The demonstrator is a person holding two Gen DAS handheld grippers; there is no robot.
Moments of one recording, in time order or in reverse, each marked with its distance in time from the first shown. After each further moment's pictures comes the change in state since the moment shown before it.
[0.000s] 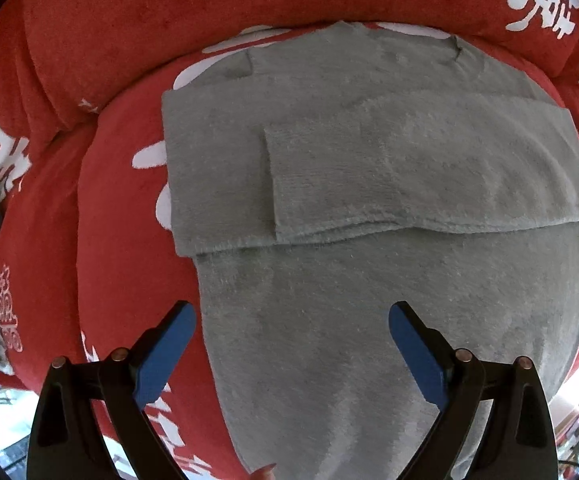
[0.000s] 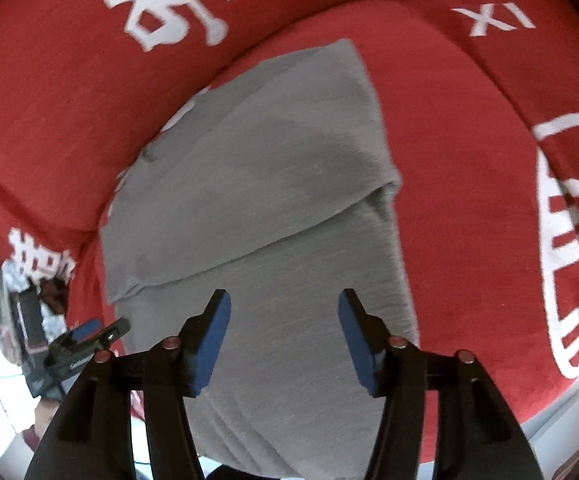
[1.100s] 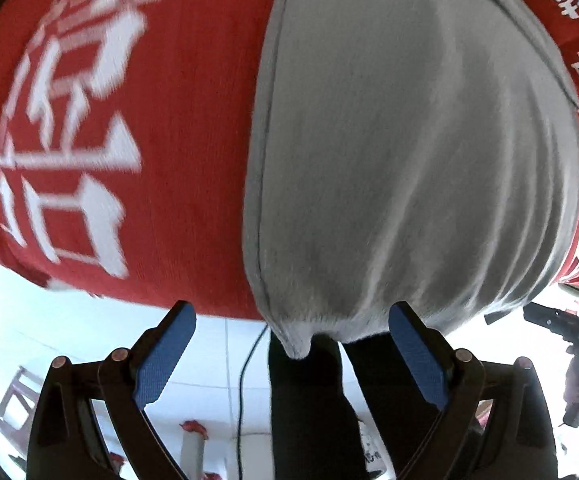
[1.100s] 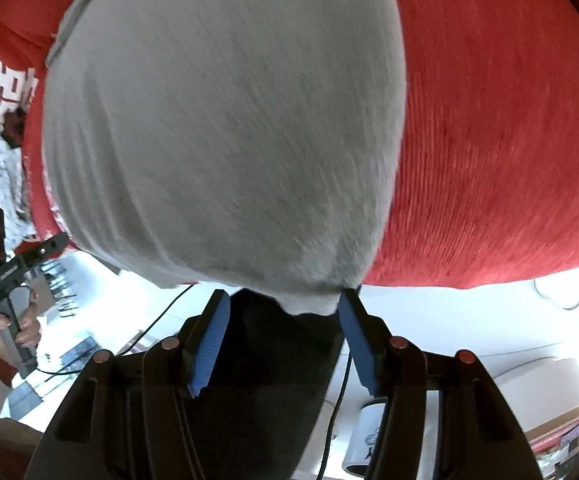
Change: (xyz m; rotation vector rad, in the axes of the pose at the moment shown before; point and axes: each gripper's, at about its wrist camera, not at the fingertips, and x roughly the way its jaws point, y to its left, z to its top) left arm 0.064 0.060 -0.238 -0.228 0.222 -0.302; right arm 0.078 -0.071 -0.200 -0.162 0.443 -0.111
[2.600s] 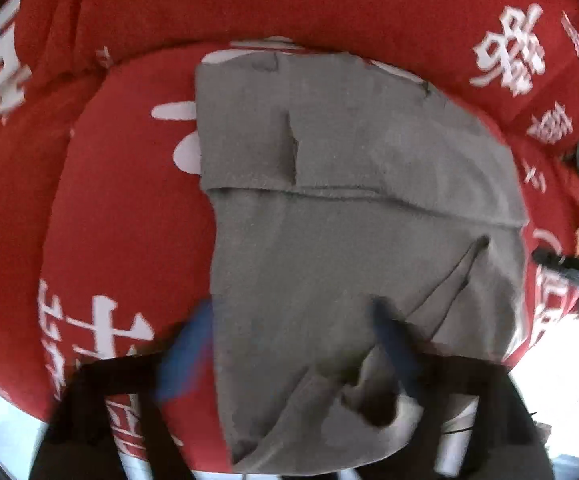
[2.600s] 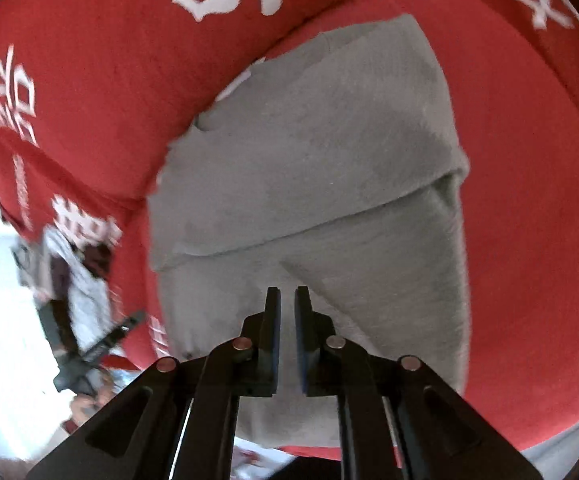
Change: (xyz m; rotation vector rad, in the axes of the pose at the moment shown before) left arm -0.124 -0.104 0.143 0.204 -0.340 0.006; right arm -0.147 0.074 0.177 0.006 -0.365 0.191
